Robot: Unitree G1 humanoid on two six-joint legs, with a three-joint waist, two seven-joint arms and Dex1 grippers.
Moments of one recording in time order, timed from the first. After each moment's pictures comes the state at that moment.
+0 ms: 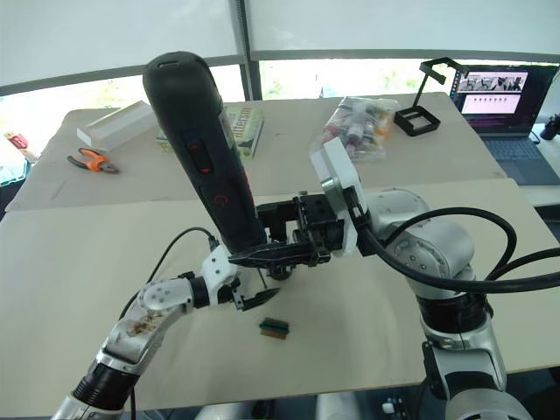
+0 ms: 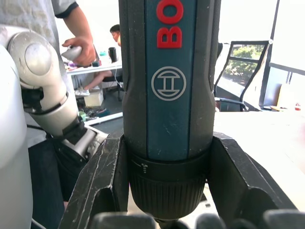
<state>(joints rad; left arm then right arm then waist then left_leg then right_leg) -0.20 0.40 -0.25 -0.15 -0.12 0.24 -0.76 -0.69 -0.52 0.09 -0.39 0.88 0.69 1.13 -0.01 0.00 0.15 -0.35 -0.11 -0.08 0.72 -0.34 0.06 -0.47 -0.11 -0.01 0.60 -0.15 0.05</state>
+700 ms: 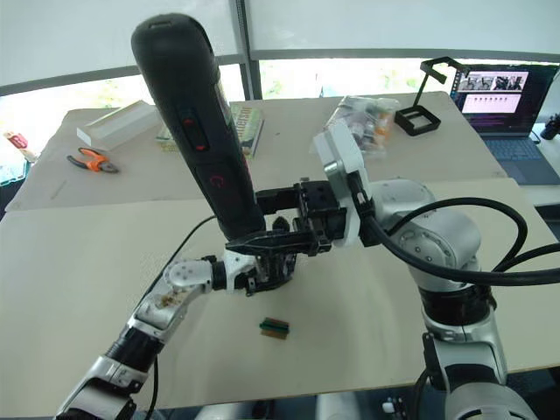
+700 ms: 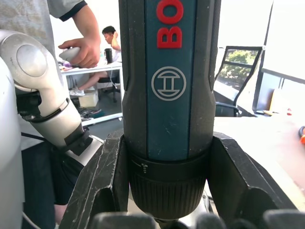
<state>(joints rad) -0.44 0.34 -0.32 0.20 -0.12 0.05 -1.01 -0.74 -0.53 0.06 -0.38 0.89 0.69 1.11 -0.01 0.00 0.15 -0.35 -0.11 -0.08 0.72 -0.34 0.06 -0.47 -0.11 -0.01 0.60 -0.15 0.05</state>
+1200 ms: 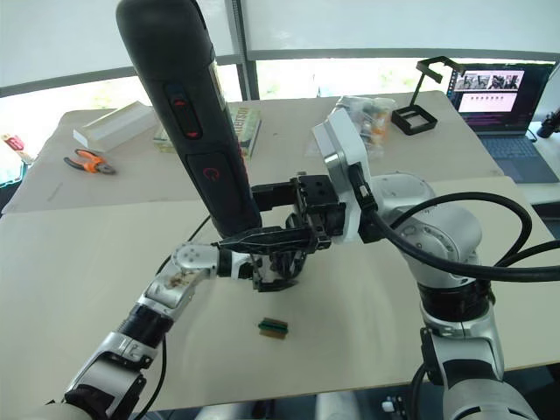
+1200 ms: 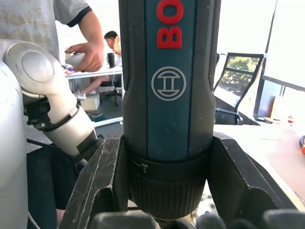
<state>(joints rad) -0.48 0.34 -0.30 0.23 -0.12 0.05 -1.02 -0.76 -0.52 0.07 -0.38 0.91 0.71 1.10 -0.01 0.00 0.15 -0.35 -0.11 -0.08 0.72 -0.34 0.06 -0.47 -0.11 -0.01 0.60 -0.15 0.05</state>
